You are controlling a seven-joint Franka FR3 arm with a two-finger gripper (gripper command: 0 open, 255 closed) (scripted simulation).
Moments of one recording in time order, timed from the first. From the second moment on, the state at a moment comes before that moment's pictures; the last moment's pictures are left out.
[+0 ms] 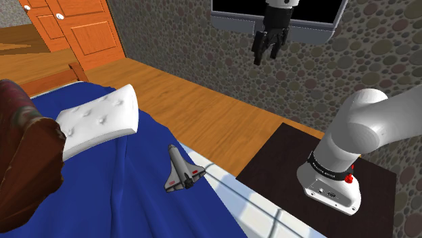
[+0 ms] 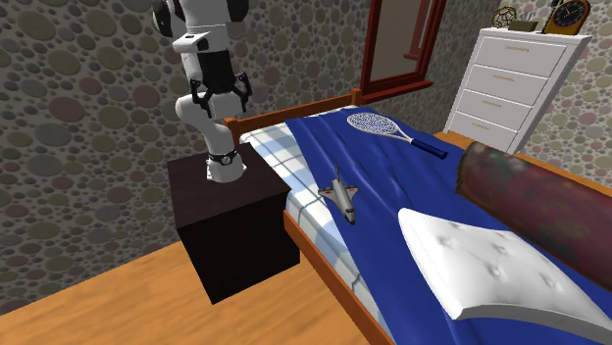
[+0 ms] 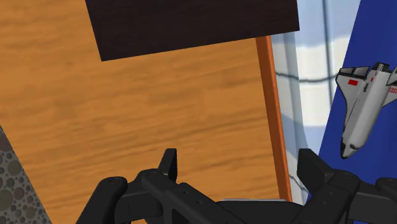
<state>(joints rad) -0.02 -0.82 0.00 -2.43 0.03 1.68 0.12</state>
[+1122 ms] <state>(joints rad) 0.03 -0.54 0.33 -2.52 0.13 2.05 0.49</state>
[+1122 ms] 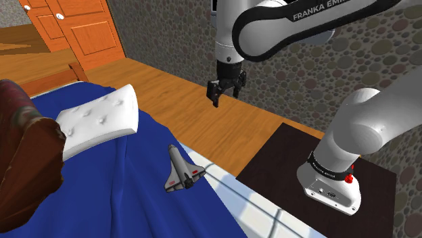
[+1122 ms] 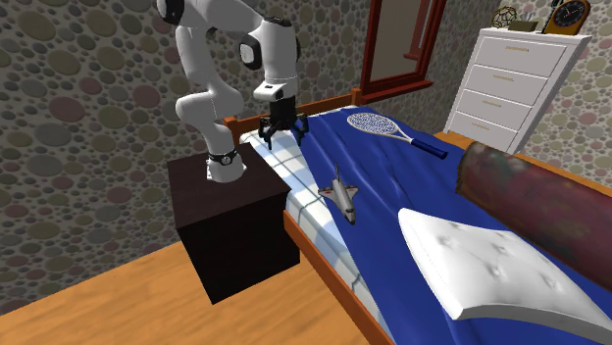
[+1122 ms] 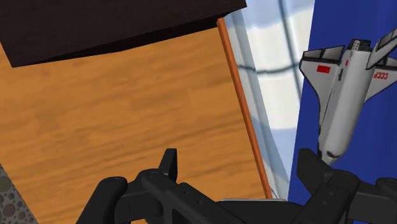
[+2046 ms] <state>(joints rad) 0.00 0.03 0.61 -2.30 -0.14 2.31 1.00</state>
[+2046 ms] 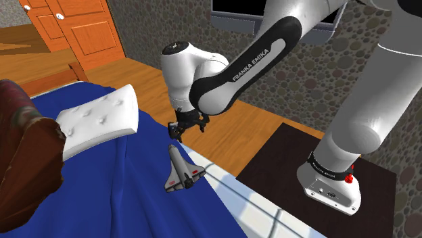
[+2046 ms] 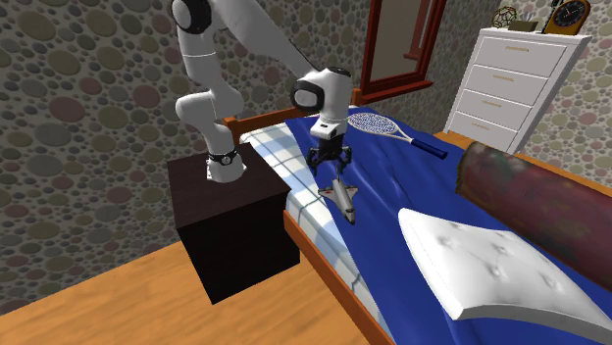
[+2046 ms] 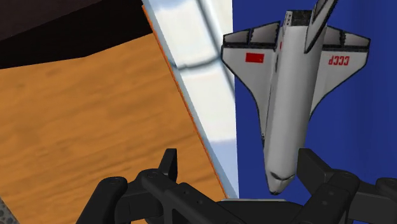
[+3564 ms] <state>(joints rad) 0.16 0.45 0.52 -2.07 -0.48 2.37 1.33</state>
